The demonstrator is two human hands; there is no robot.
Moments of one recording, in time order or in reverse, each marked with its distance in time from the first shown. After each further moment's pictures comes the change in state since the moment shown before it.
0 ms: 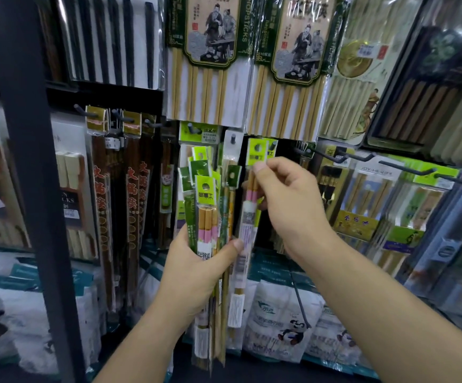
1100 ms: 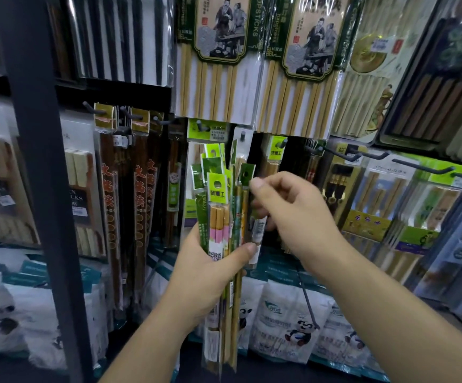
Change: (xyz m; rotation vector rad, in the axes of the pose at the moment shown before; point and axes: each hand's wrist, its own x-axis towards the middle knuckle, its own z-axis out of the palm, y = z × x) left_hand -0.001 0.006 0.000 -0.031 -0.092 0.024; right_hand -0.014 0.011 -0.006 -0.035 -0.172 0.047
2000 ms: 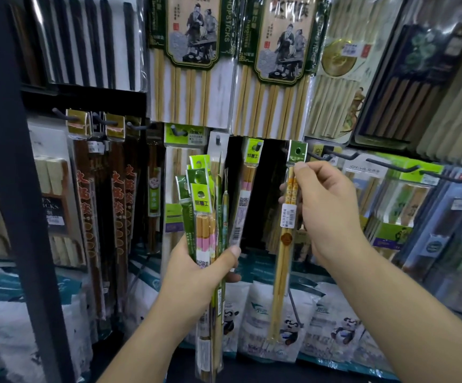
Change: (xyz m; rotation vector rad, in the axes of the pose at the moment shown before) left_hand -0.004 -0.005 0.017 -0.109 0.036 -0.113; right_hand 0.009 0.004 -0.046 0.189 0.345 0.015
